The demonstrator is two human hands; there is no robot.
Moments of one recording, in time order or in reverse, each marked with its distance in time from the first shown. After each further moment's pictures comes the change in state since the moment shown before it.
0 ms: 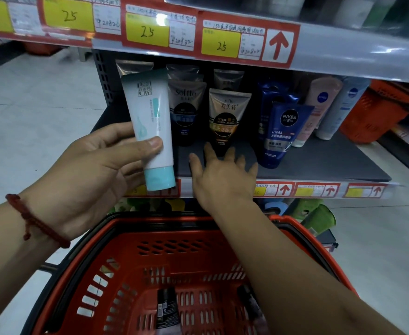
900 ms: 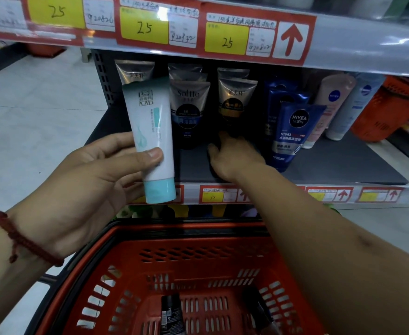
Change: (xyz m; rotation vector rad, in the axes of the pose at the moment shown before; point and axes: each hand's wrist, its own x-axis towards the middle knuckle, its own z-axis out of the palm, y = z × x) left_hand 0.006 -0.007 -0.006 0.010 0.005 -0.019; right_hand 0.081 0.020 -0.010 0.149 -0.116 -0.072
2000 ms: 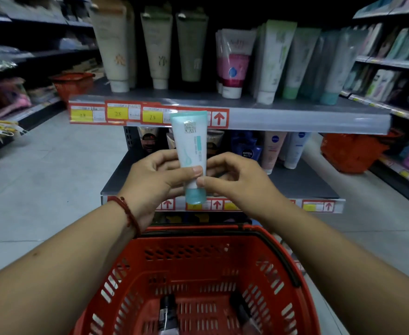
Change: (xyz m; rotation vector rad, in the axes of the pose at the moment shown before) left_hand -0.086 0.045 0.106 0.123 0.023 0.139; right_hand -0.204 0.022 -0.115 0.835 0.070 -0.458
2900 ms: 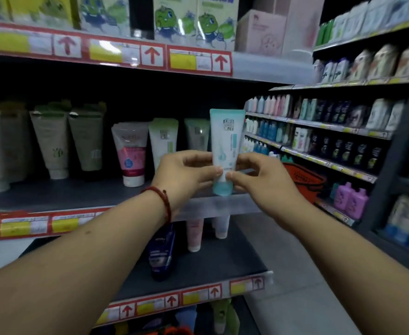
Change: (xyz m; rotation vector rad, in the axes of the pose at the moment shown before) left_hand 0.120 0.094 0.245 0.061 -0.238 0.239; right_hand 0.048 -0.021 -0.257 -0.219 0.463 -0.091
